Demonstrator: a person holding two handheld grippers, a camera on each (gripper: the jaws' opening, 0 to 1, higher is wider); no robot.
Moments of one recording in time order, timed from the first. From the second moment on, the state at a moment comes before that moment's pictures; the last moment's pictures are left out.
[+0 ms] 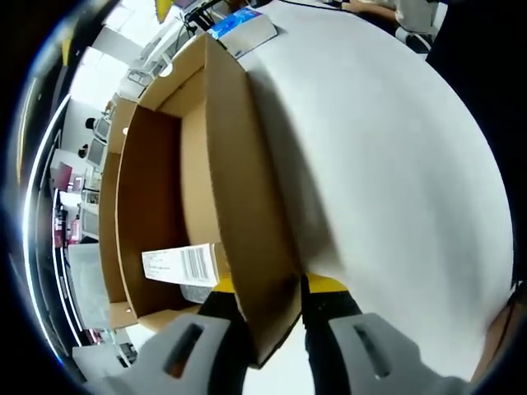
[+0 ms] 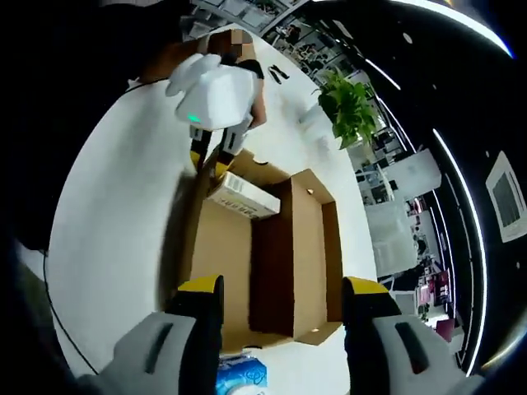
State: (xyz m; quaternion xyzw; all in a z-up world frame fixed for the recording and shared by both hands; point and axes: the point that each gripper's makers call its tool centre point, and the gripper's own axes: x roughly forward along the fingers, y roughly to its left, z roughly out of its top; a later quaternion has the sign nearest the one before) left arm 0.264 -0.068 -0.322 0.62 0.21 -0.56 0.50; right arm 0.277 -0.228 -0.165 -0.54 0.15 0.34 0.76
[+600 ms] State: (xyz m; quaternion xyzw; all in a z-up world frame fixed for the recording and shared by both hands) left arm 0.256 -0.073 -0.318 0.58 0.19 -0.61 0.50; right arm 0.319 -0.183 -0.183 -0.52 0.19 0.30 0.78
